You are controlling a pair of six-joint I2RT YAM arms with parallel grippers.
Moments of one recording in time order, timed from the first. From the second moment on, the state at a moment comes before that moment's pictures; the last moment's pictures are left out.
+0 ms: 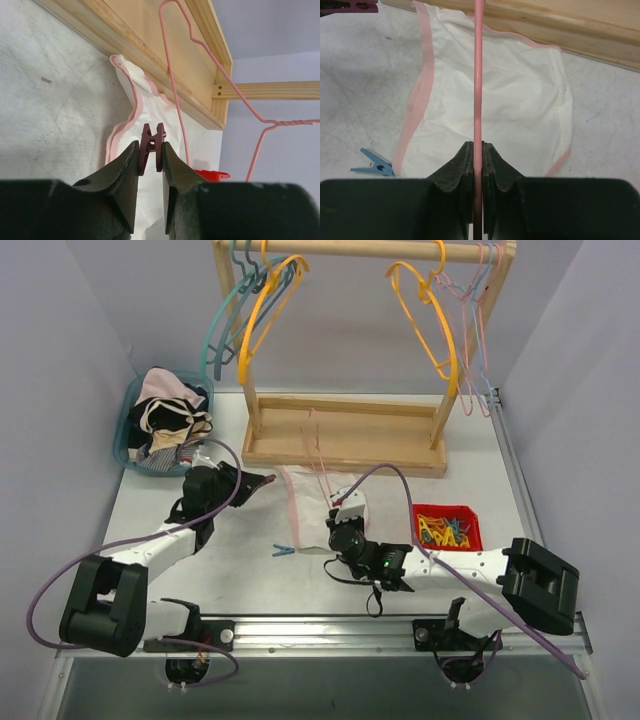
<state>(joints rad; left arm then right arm) -0.25 1.29 0.50 0.41 0.17 -1.10 1.15 1.37 0.58 0.25 0.77 0.41</state>
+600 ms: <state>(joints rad) -0.39 0.94 0.41 0.10 0.25 -0.93 1.16 0.91 0.58 0.01 0.77 0.39</state>
